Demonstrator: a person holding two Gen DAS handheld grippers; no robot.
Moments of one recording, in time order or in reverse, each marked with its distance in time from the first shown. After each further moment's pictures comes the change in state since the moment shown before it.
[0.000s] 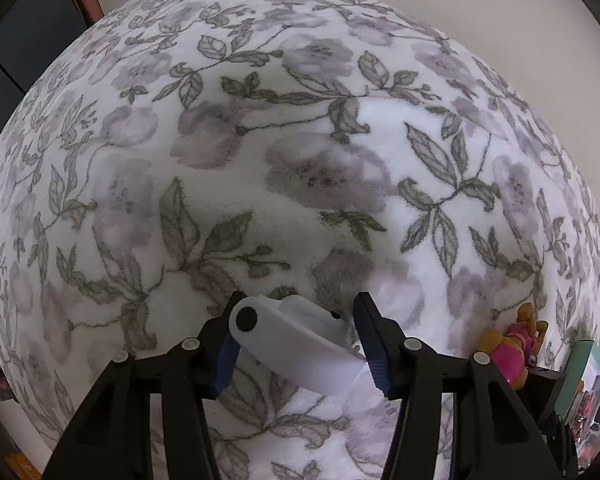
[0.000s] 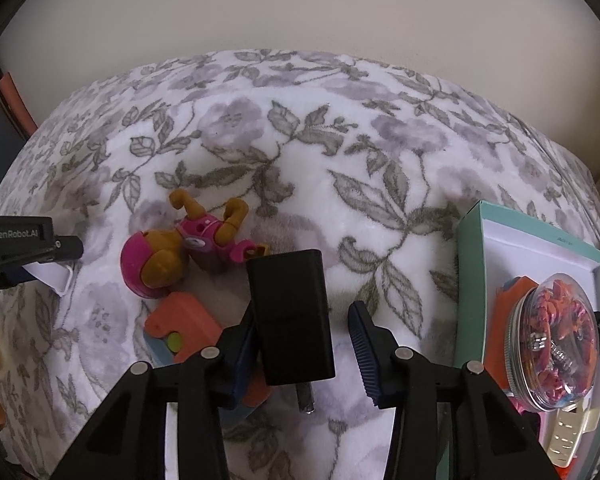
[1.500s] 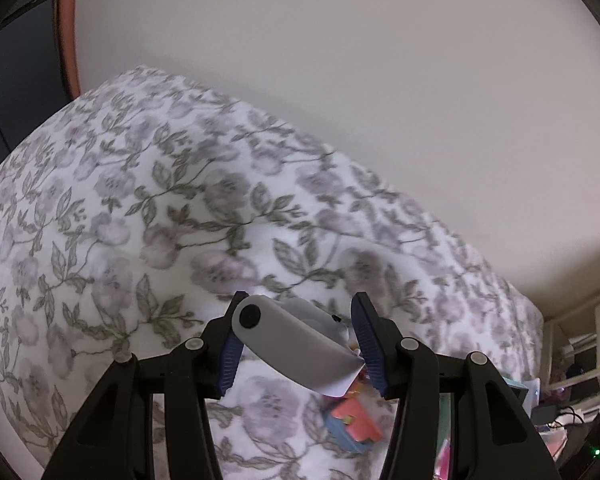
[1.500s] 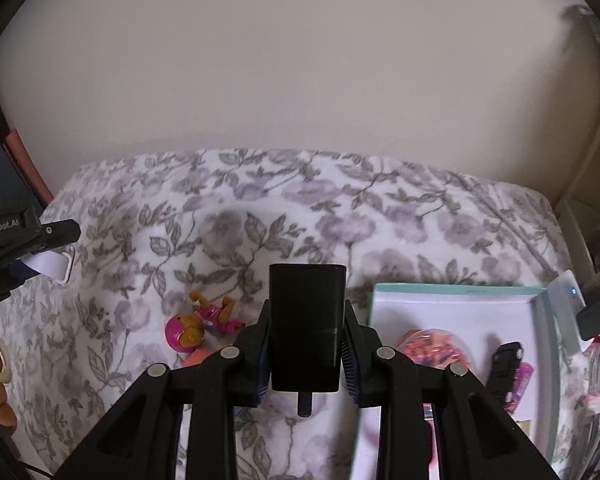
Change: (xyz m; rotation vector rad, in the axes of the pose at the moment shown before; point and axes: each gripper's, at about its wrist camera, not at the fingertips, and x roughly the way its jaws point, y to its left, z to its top) left arm -0.144 -0.024 0.000 0.036 -0.291 -0.268; right arm -0.105 -0.047 0.028 0.089 -0.194 0.021
